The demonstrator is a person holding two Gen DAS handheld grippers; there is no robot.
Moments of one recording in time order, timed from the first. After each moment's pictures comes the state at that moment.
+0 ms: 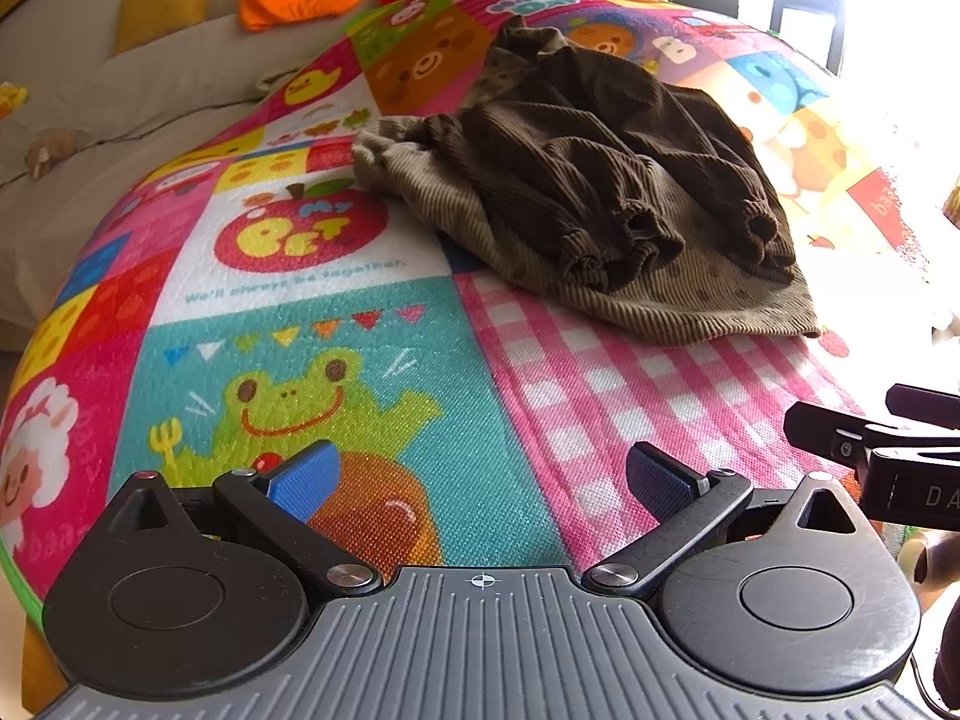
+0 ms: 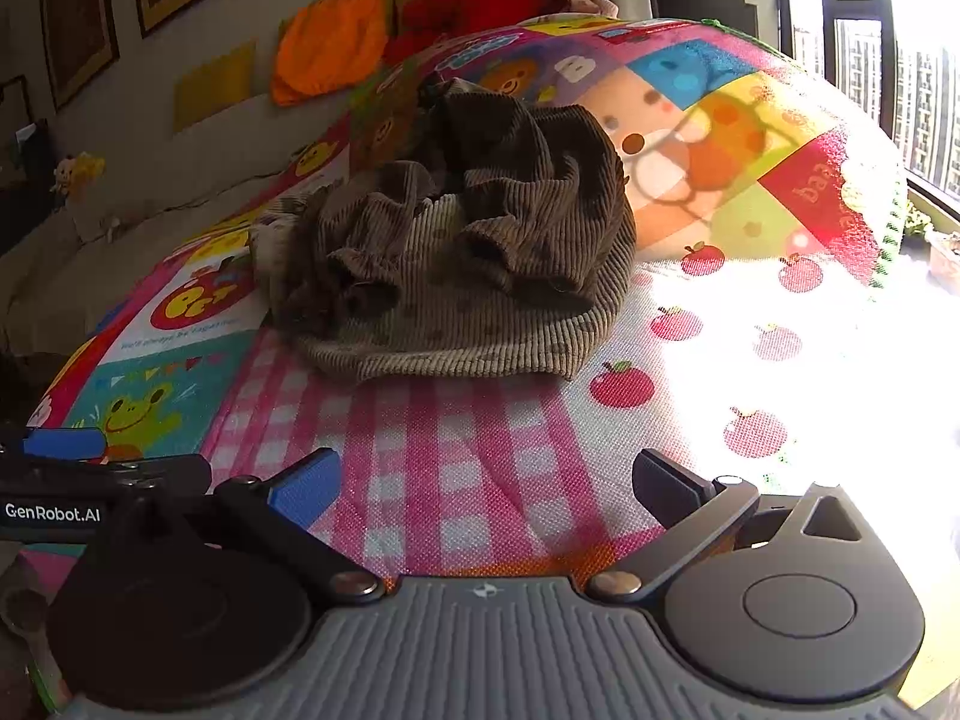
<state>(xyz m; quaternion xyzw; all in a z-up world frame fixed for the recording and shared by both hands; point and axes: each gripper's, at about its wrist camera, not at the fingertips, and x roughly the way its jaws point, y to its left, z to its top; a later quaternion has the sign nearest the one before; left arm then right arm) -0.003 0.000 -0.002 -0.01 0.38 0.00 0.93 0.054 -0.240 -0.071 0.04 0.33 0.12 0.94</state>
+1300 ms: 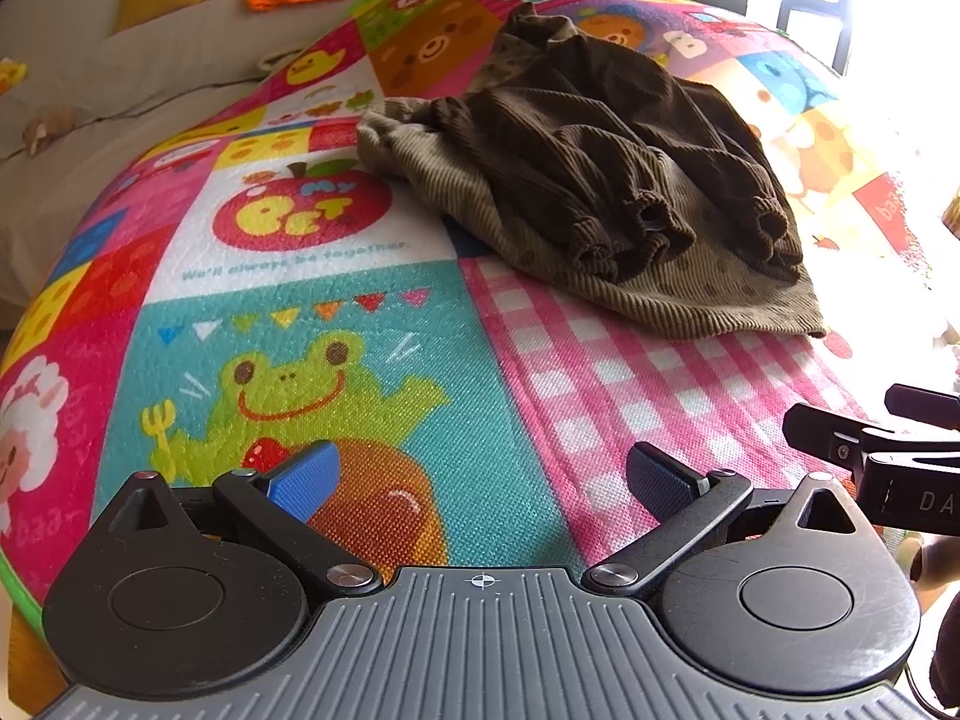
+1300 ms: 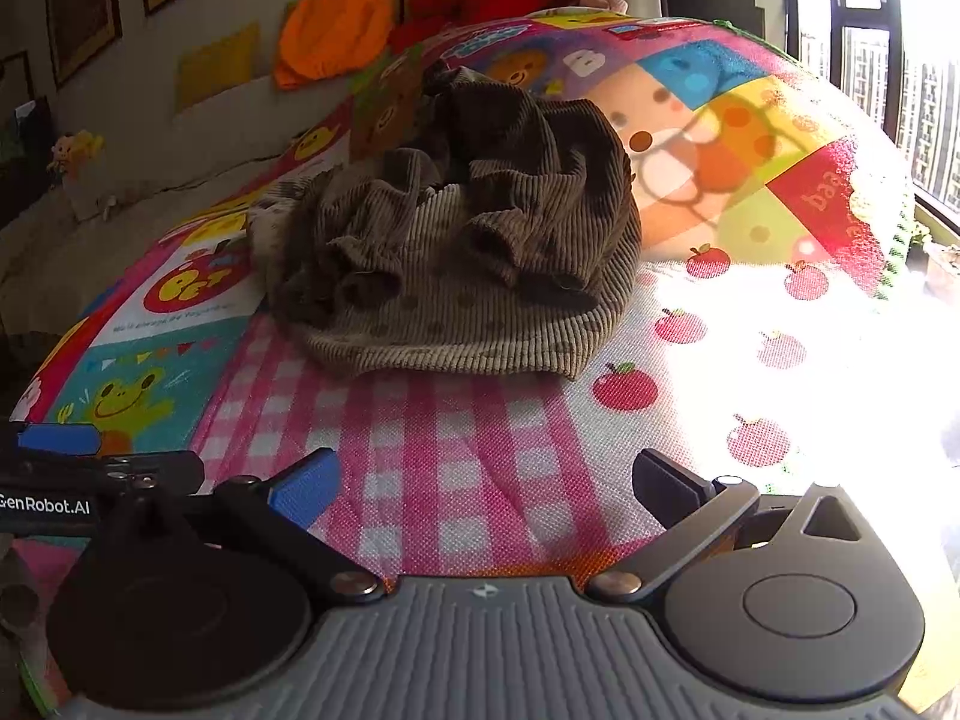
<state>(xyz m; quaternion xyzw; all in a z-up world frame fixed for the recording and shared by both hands) 0.001 0.007 -0.007 -0.03 0.39 -0.01 0.92 0.060 -0.234 -0.072 0.02 0.34 0.12 0.93</state>
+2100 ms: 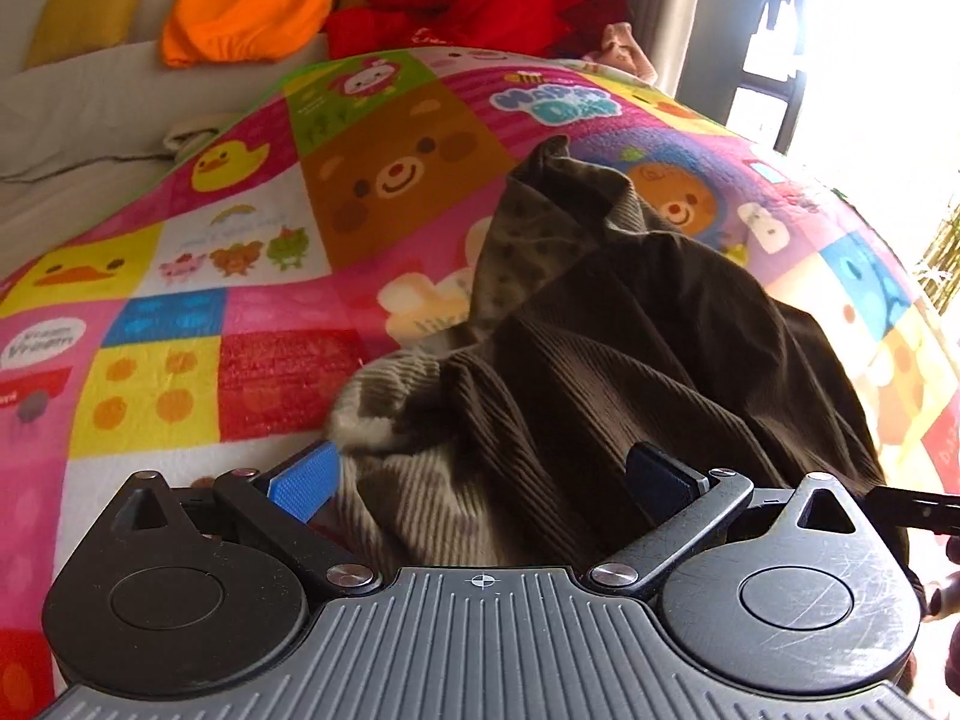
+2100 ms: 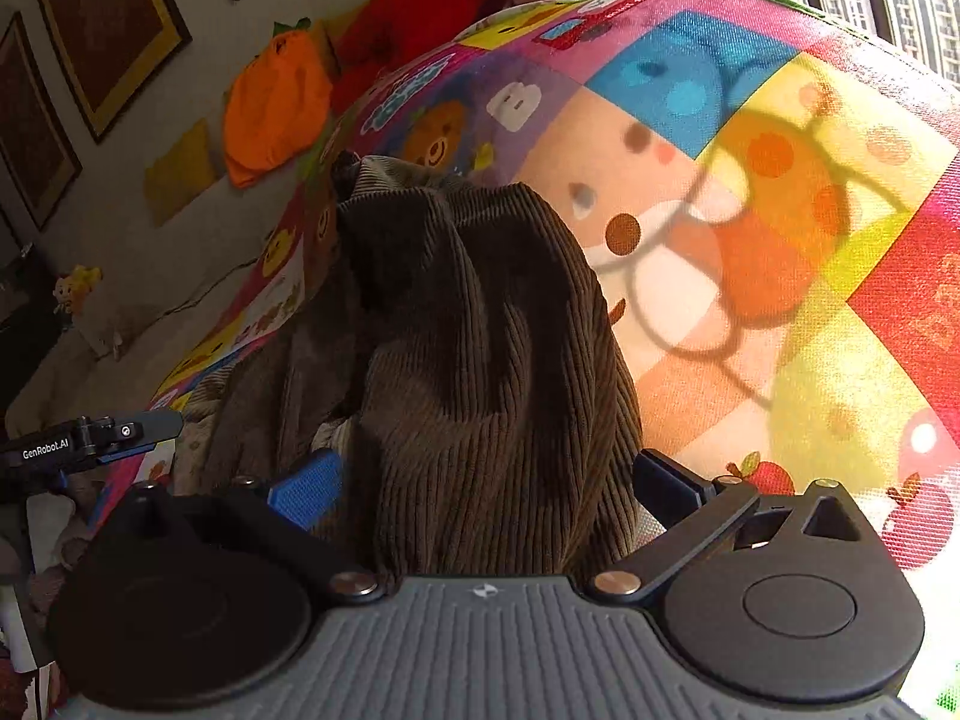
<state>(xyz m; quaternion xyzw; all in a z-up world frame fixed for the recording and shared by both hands) 0.252 0.077 0.022 -0.06 0.33 -0.09 0.94 0.254 -0.279 -0.054 0.16 0.34 0.14 0.92</state>
